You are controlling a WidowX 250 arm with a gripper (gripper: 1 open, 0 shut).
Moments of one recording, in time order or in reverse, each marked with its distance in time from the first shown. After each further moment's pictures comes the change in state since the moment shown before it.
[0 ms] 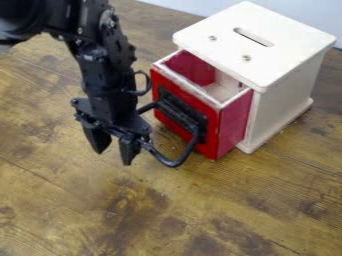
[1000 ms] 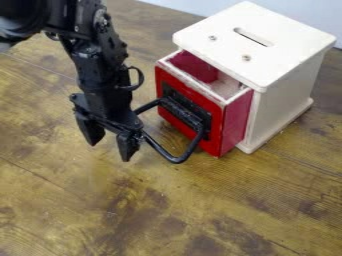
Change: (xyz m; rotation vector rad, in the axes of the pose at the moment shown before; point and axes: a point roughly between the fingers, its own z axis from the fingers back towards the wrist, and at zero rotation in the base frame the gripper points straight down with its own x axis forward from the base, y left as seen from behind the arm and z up) arm 0.005 0.014 -0.010 -0.005 0.006 -0.044
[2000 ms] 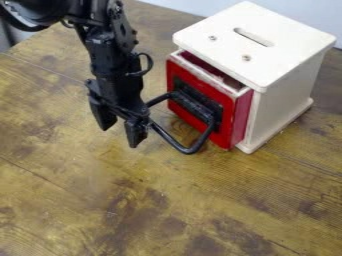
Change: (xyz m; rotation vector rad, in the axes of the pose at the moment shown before) arm 0.026 0.004 -0.001 -0.012 -0.011 -0.111
